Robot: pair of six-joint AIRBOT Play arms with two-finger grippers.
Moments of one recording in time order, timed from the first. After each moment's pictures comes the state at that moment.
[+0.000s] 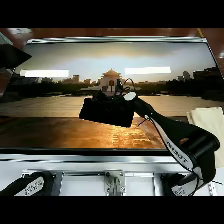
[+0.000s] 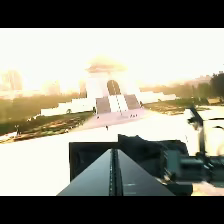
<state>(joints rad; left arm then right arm) 0.14 -1.11 1.63 0.94 -1.26 -1.34 0.57 -1.74 1.27 -0.17 0.57 1.41</state>
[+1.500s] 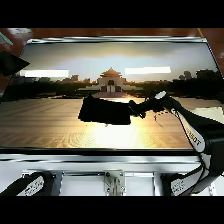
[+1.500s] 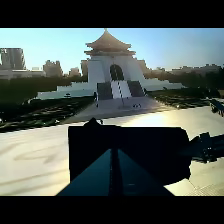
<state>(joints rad) 0.16 -1.06 1.57 0.95 -1.28 -1.35 0.13 -1.74 1.14 -0.59 1.00 1.40</state>
